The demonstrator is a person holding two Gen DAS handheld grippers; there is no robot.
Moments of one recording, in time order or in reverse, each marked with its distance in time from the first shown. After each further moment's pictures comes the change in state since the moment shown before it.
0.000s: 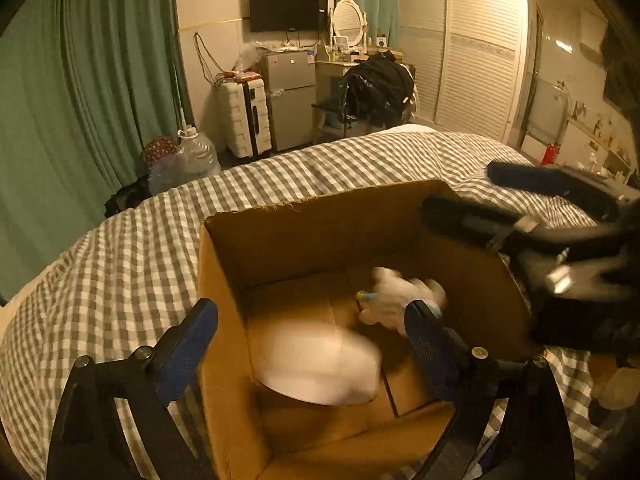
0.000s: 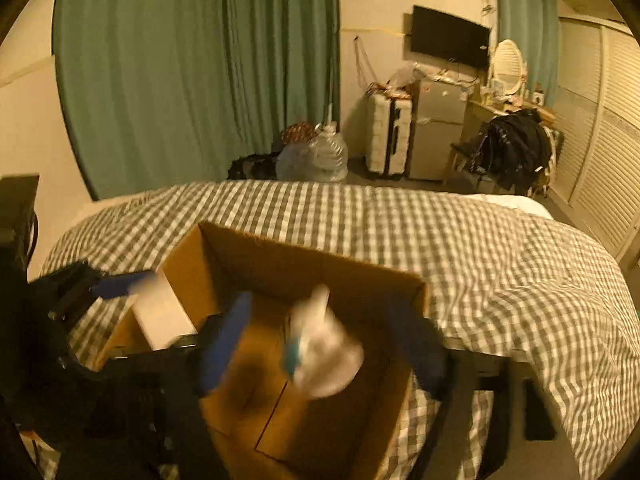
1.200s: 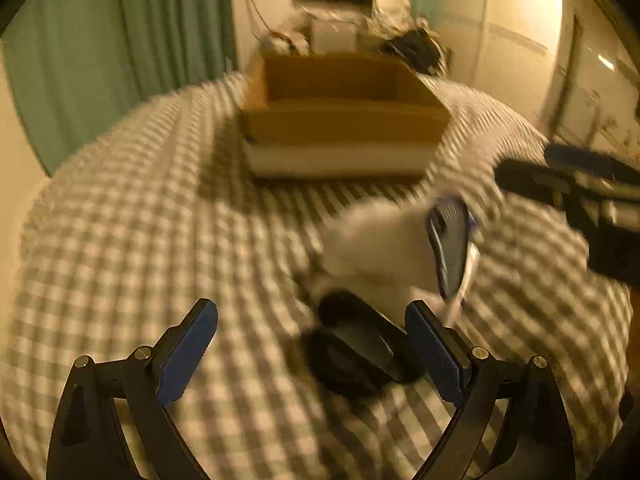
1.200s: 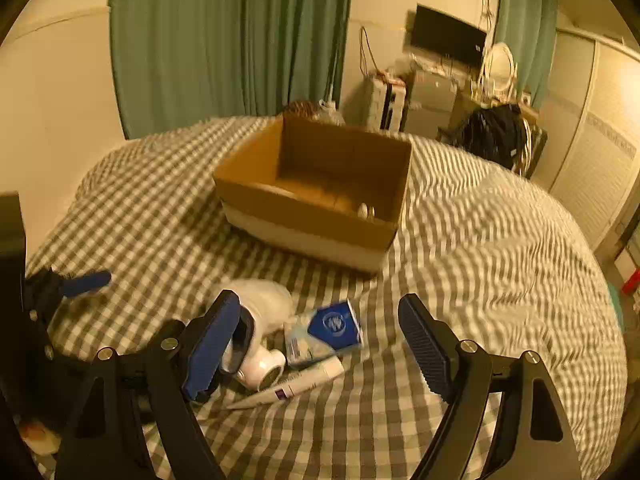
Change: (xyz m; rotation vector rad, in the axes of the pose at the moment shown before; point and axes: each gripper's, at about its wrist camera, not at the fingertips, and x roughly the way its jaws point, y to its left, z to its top) left arm -0.119 -0.068 -0.203 -0.144 0.146 0.074; right arm -0.166 0.068 -0.159 -0.068 0.086 -0.058
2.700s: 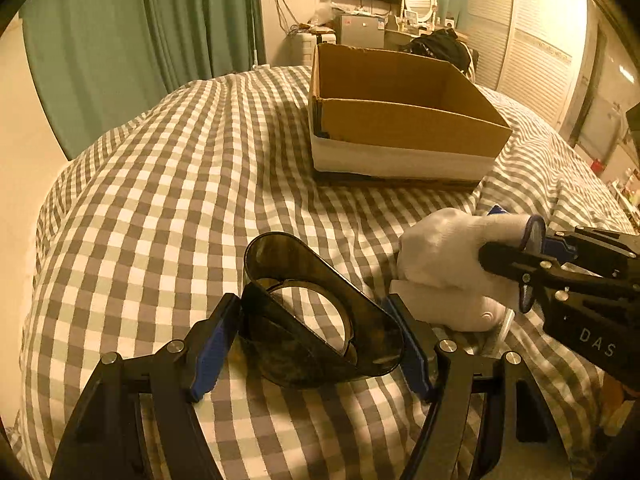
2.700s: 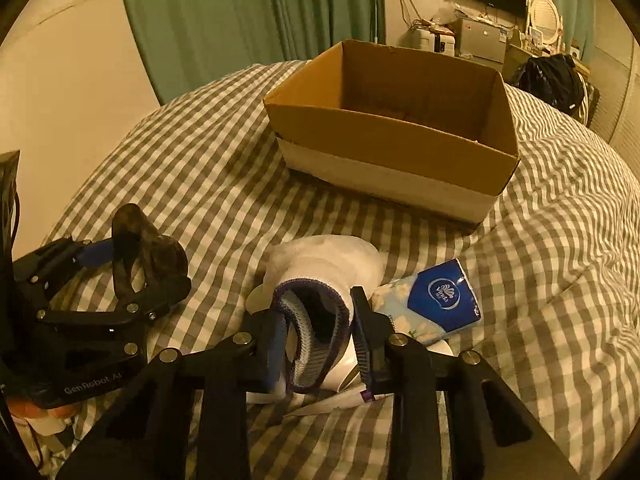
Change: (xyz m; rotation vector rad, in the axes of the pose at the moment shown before) left arm -0.004 0.054 0.012 -0.056 -0.014 0.080; right arm 0.065 0.042 -0.016 0.015 0.151 0.209
